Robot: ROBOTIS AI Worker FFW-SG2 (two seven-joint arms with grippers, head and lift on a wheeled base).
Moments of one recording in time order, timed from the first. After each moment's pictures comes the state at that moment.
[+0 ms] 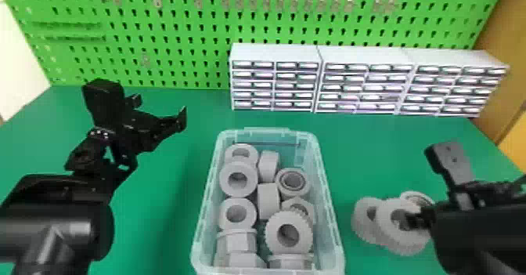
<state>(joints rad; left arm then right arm) -0.12 0.11 0.05 -1.75 0.01 0.28 -0.34 -0.05 -0.12 0.01 -2.00 0.94 1.38 1.04</state>
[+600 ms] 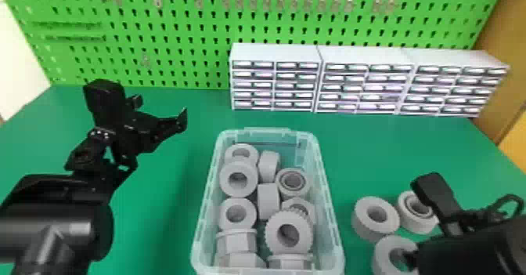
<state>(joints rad) -0.12 0.11 0.05 -1.75 0.00 0.29 -0.35 0.01 -0.13 0.06 -1.91 1.13 1.38 1.24</state>
